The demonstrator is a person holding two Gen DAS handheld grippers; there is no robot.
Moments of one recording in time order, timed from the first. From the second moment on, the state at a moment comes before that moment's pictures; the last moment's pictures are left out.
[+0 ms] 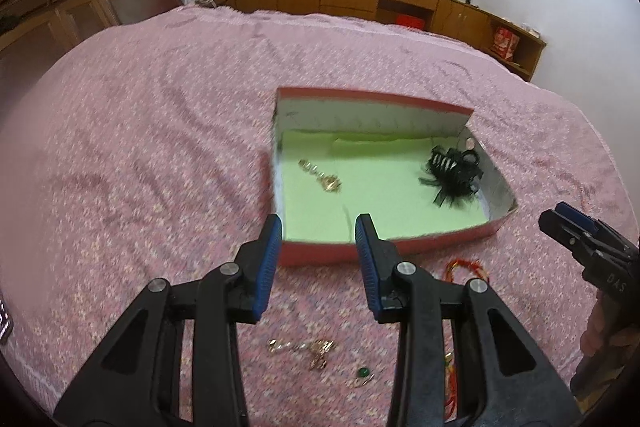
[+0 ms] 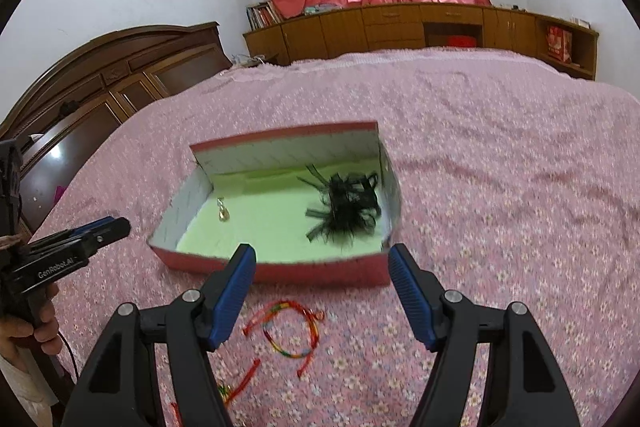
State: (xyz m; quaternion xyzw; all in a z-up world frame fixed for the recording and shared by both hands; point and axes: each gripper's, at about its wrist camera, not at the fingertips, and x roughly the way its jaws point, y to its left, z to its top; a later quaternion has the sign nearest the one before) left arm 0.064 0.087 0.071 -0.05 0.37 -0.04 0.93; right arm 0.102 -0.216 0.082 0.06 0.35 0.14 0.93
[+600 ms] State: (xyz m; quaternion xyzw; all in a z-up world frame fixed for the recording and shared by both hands) left arm 0.046 0.098 0.016 -0.08 0.45 -0.04 0.89; right arm 0.105 -0.207 0.034 0.05 0.42 0.13 0.89
